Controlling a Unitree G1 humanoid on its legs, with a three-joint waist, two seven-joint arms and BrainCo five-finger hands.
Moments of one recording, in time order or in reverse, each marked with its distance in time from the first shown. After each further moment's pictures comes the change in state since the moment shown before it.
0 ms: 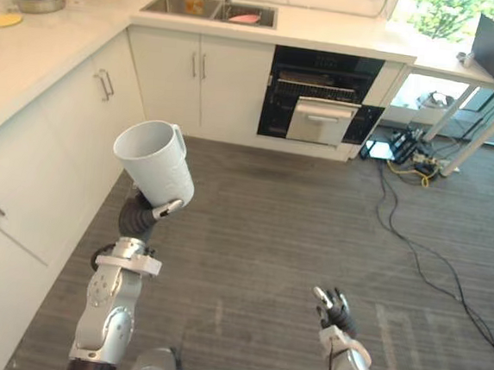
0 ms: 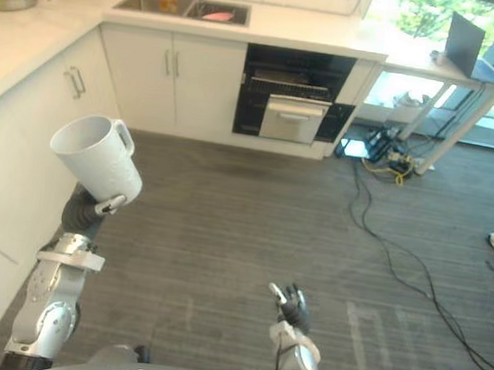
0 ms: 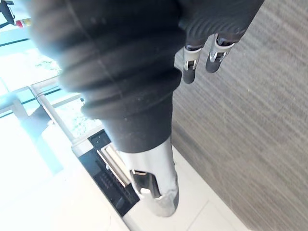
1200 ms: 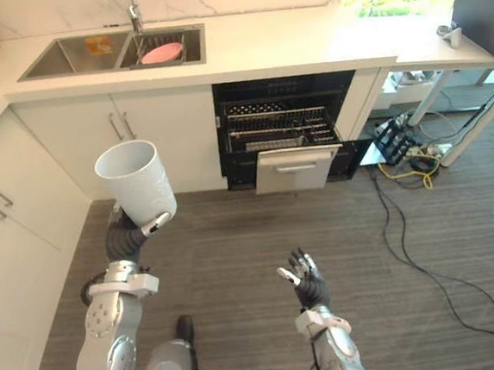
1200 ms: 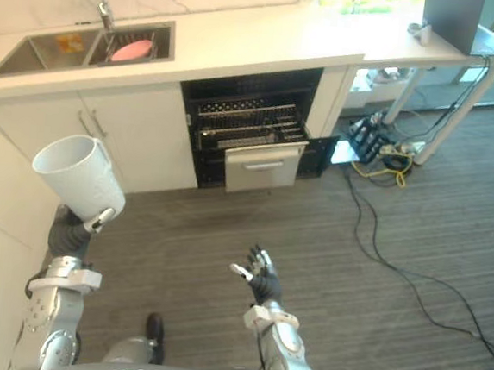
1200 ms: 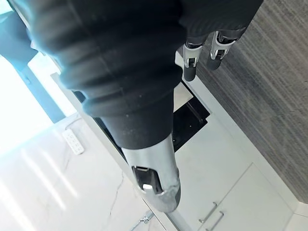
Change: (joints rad) left arm 0.171 -0.098 0.000 -0.069 0.093 -0.071 0.183; right arm 0.060 -0.056 0.219 -0.270 -0.172 -0.003 0.035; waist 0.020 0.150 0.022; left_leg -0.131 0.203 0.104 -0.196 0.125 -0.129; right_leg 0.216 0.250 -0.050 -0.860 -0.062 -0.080
